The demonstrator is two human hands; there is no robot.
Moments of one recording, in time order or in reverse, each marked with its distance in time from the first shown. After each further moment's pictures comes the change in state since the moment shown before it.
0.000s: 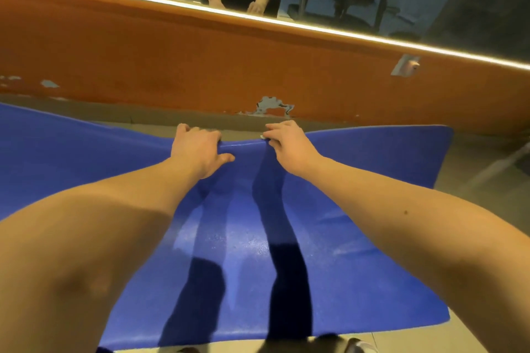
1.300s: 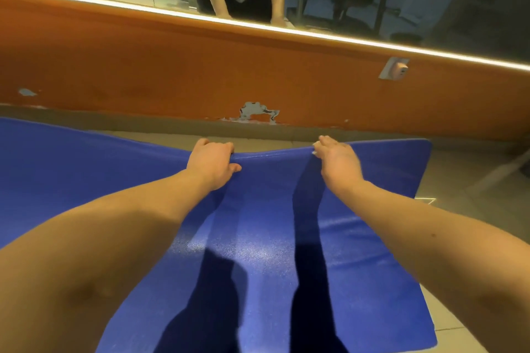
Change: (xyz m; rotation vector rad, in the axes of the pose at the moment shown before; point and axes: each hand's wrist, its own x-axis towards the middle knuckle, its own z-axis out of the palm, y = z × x) left_hand 0.045 0.103 0.017 -0.139 -0.025 0.051; right_hand -0.059 0.160 -0.021 -0.200 0.047 0.233
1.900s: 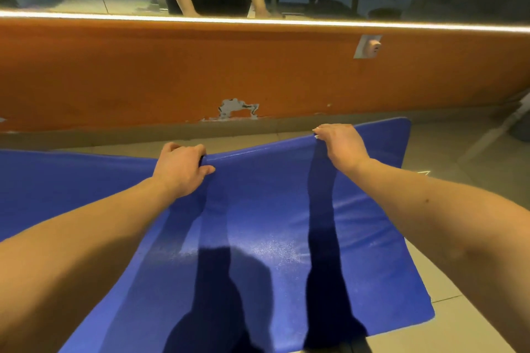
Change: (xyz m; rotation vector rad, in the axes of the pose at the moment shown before) left_hand -0.004 -0.001 -0.004 0.066 -0.003 0.039; right_hand 0.002 0.072 -0.002 0.009 0.115 -0.004
